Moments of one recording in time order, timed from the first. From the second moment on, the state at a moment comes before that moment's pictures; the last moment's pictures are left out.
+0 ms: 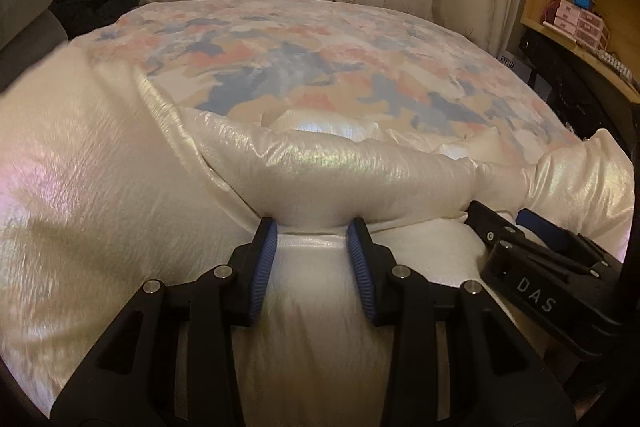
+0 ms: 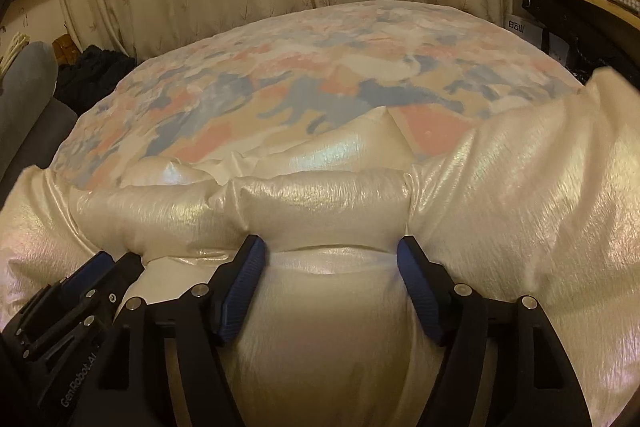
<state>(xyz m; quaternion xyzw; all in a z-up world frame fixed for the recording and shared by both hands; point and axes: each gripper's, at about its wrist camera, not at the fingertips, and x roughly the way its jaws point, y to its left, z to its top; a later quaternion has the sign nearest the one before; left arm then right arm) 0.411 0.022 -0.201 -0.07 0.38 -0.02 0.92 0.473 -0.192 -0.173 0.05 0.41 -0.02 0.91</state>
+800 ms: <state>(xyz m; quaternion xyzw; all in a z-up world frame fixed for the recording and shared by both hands) 0.417 0.026 -0.224 -0.09 0.37 -0.03 0.92 0.476 -0.193 -0.190 0.05 0.40 -0.02 0.92</state>
